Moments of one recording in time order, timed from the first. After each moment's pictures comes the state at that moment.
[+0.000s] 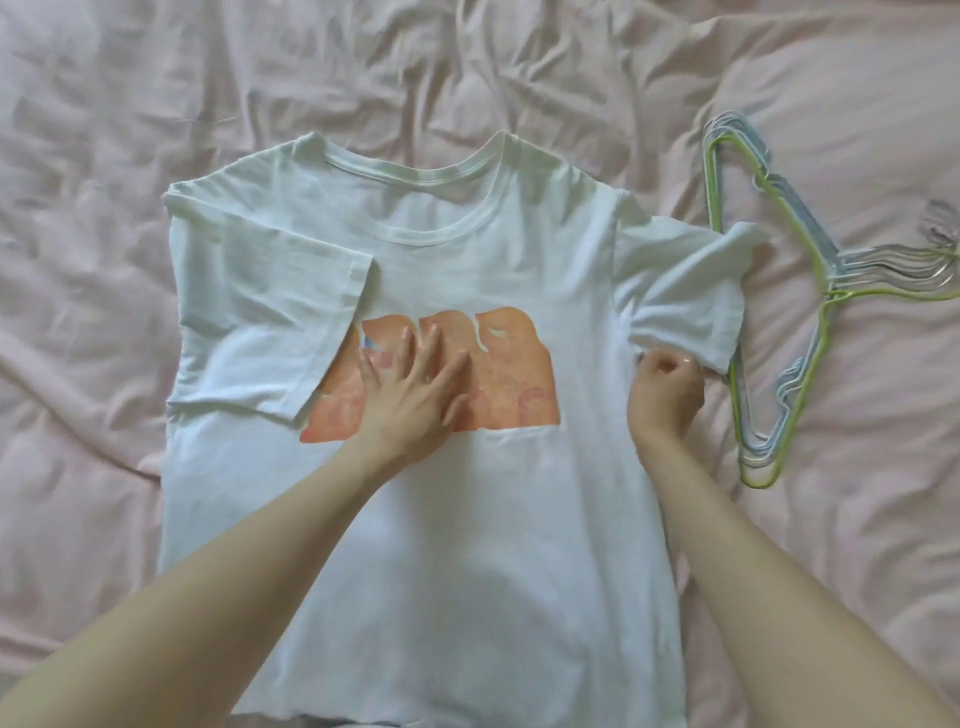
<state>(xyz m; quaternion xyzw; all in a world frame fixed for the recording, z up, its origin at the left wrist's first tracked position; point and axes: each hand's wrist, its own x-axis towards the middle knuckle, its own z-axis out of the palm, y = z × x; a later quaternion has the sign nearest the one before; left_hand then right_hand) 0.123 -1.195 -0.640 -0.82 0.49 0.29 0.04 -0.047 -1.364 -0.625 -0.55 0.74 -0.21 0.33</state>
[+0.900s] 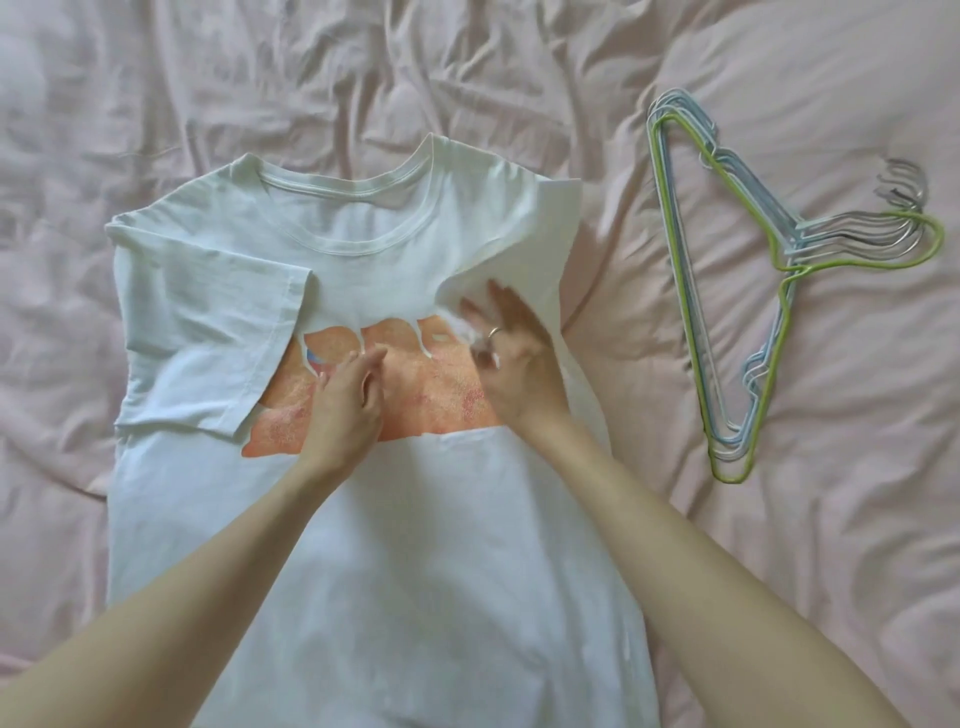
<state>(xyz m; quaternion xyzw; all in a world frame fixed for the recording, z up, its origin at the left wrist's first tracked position) 0.108 -1.200 -0.630 -0.88 0.27 0.28 -0.29 -0.005 -1.346 -0.641 -0.88 0.31 -0.20 0.29</state>
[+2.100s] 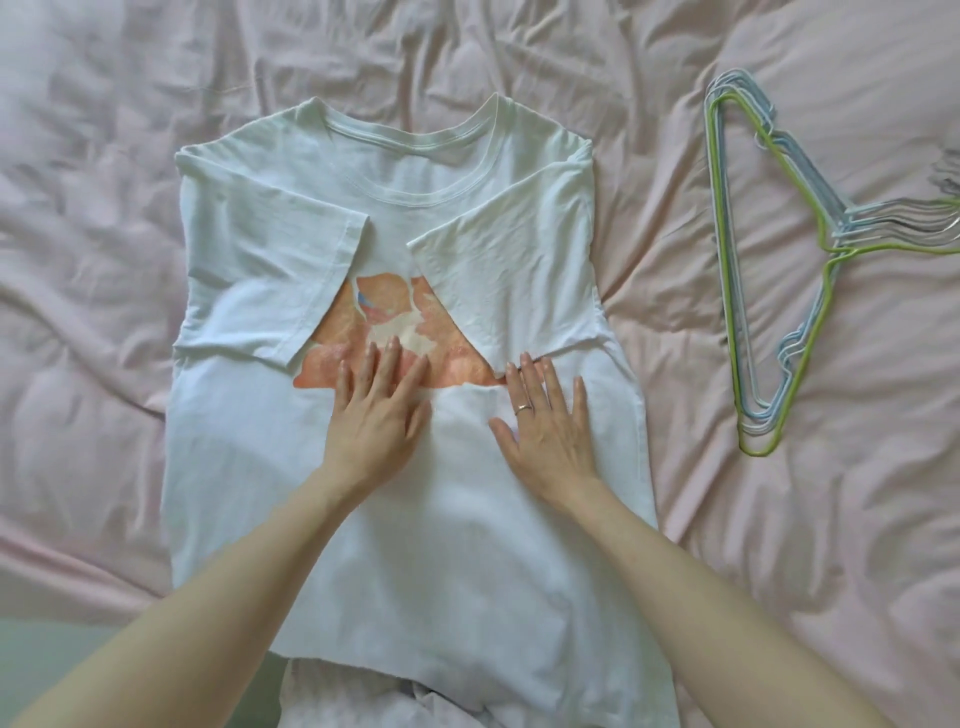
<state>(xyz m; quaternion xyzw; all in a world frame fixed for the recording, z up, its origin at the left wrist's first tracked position) 0.085 -1.126 -0.642 -0.87 0.44 0.23 -0.01 -0.072 -1.258 -0.659 -0.94 0.31 0.11 0.12</state>
